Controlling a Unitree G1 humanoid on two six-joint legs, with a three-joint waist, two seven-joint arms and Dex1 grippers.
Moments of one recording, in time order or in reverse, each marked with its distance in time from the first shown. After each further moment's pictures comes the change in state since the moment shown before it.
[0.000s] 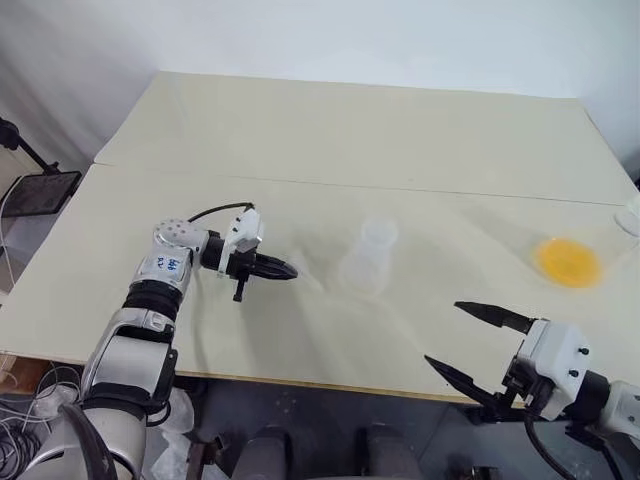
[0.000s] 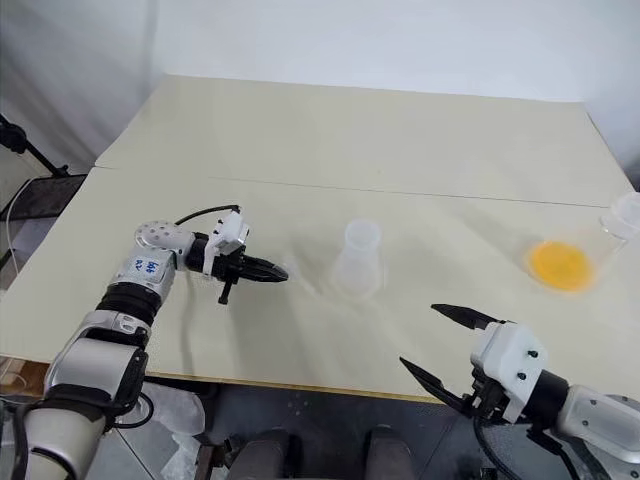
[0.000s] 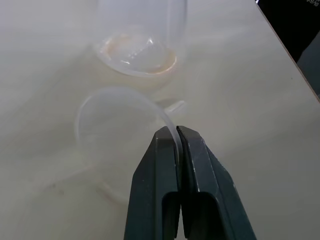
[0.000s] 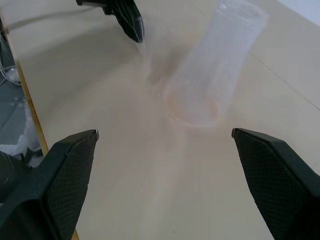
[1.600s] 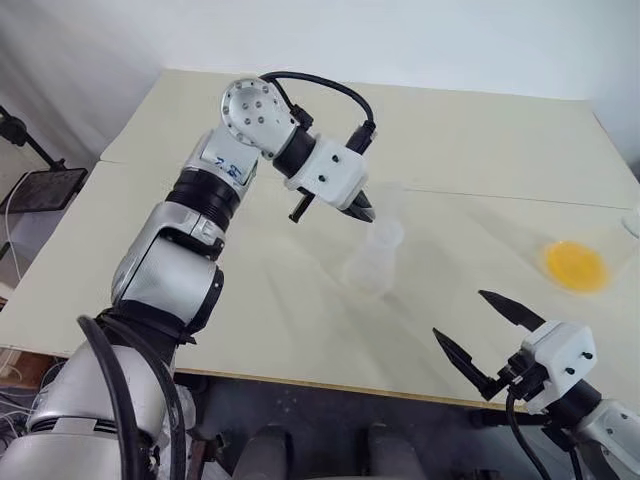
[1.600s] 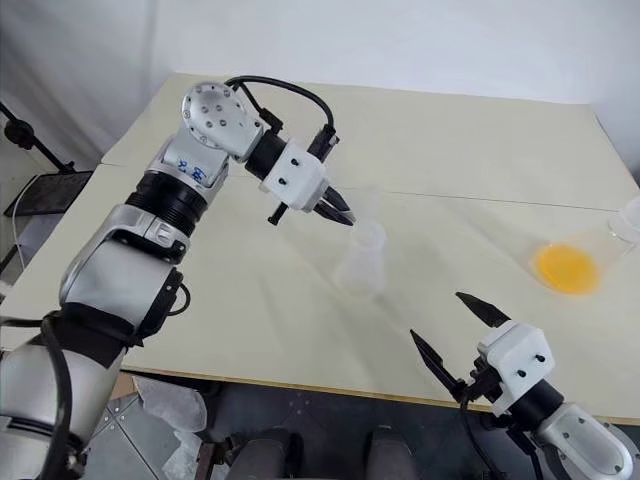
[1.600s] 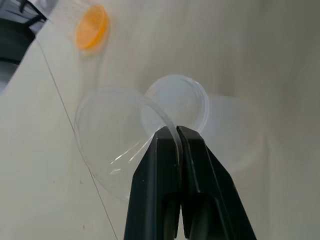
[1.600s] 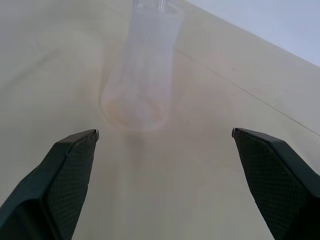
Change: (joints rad) left arm -0.593 -0.155 -0.329 0.125 0.092 -0.546 -0.002; right arm 0.017 0.231 0.108 0.000 -0.139 -0.062 -0.221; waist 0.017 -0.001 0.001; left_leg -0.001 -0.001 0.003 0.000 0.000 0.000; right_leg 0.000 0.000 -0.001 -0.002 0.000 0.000
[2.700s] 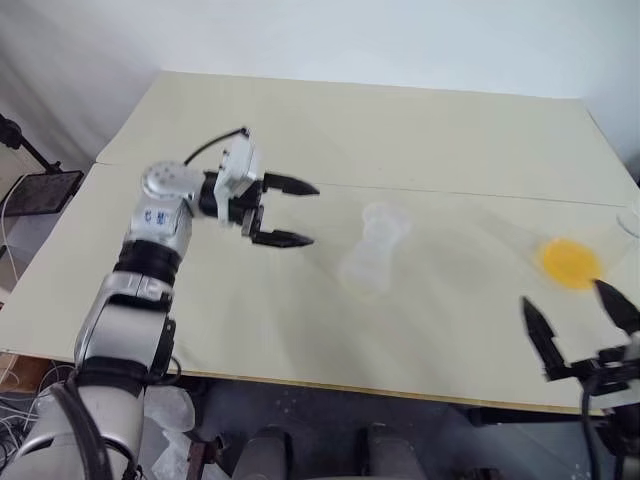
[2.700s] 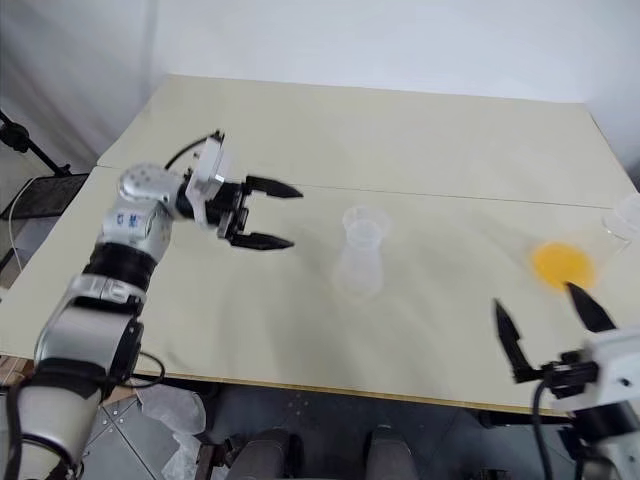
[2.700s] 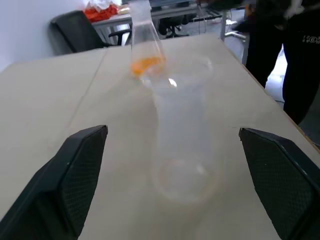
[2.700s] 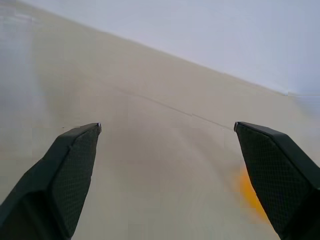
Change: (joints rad) left arm 0.518 0.184 0.298 -0.283 -0.340 0.569 0.001; right arm 0.064 0.230 -0.320 0.068 0.130 -0.081 -0.198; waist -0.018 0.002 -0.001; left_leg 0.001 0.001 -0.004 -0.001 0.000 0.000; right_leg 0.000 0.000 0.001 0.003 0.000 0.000
